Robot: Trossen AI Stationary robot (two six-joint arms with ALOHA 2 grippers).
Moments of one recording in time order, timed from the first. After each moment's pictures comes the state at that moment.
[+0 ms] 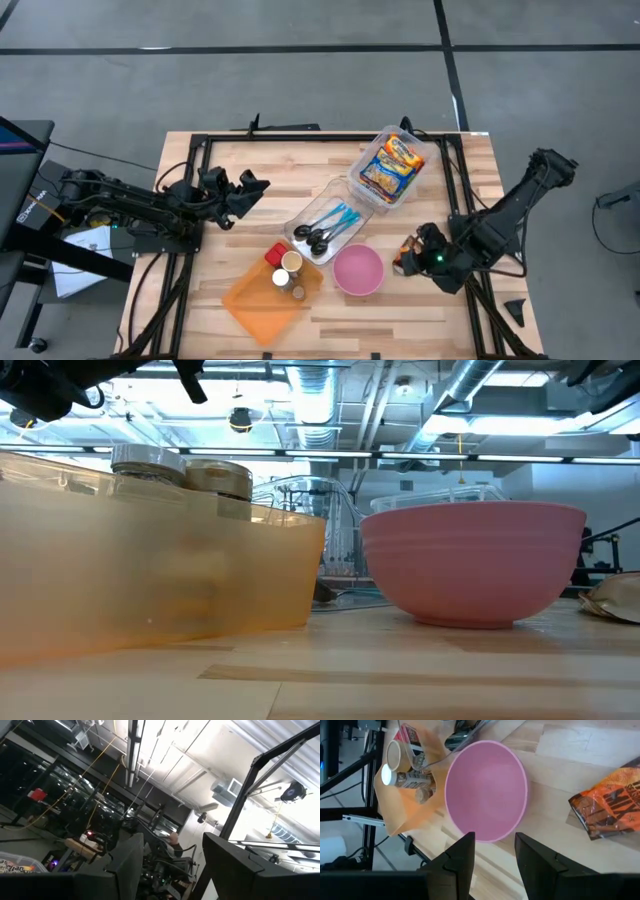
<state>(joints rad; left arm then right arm) -0.07 0.98 0.31 1.25 -0.15 -0.53 0.75 1.16 0.95 -0.83 0.51 1.94</state>
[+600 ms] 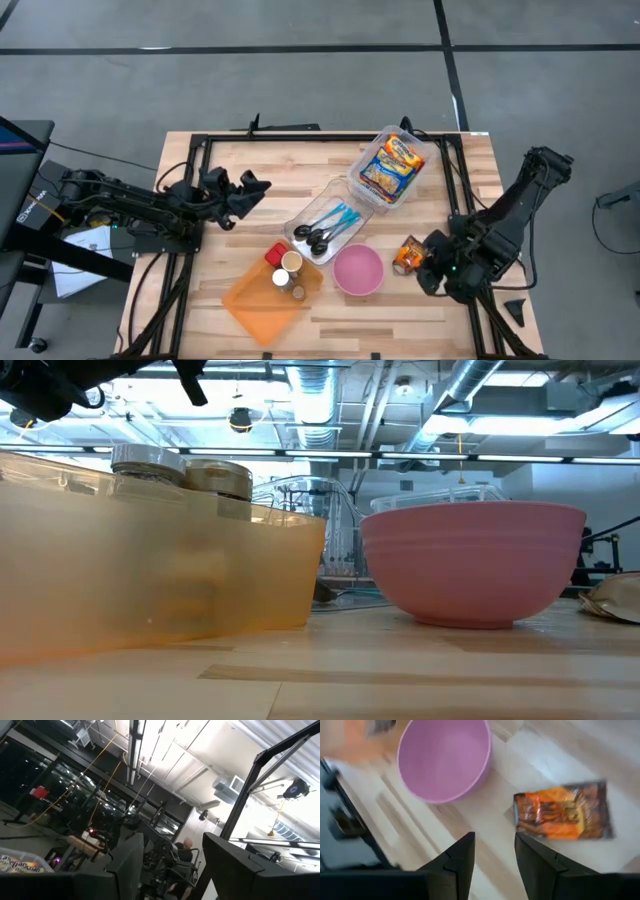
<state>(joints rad) -0.07 0.98 0.31 1.24 -0.15 -0.53 0.88 1.17 0.95 -1.04 0.47 1.67</state>
